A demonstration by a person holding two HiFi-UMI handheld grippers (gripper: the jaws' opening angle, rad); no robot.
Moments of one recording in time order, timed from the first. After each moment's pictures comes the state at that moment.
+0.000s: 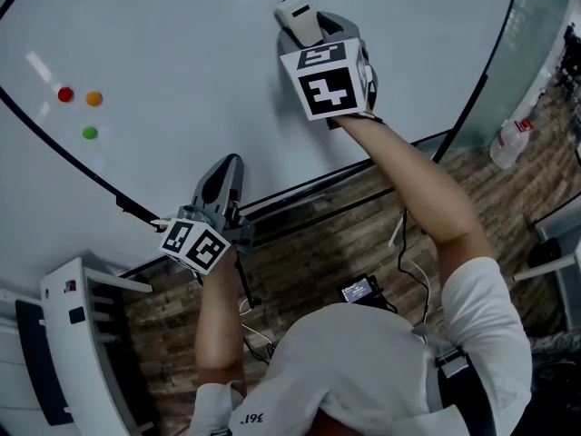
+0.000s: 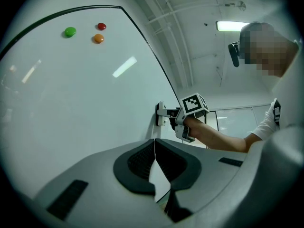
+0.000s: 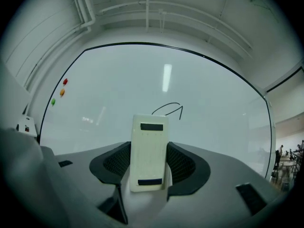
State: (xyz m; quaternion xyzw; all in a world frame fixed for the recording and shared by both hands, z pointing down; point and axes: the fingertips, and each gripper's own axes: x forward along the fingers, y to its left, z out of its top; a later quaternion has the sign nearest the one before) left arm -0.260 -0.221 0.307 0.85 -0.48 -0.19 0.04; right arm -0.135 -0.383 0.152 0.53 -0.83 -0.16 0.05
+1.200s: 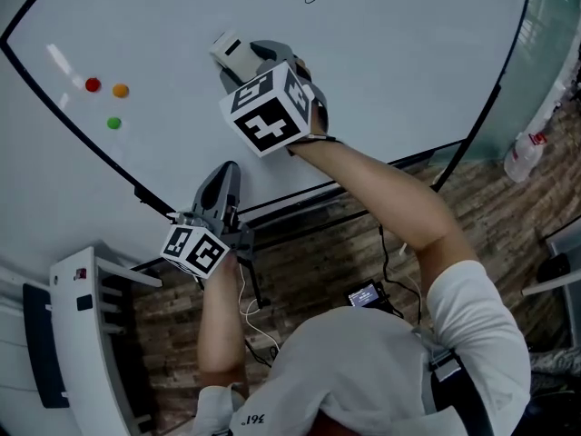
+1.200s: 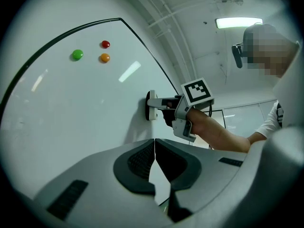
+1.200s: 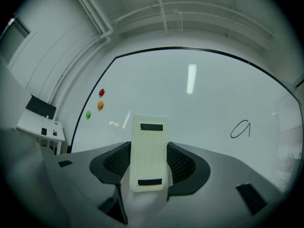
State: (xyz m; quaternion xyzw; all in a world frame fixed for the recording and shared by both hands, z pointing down) left arm -0.296 -0.193 0.301 0.83 -0.52 -0.19 0.03; right arm -0.270 -0.310 0.160 0.39 -0.90 -0.18 0.07
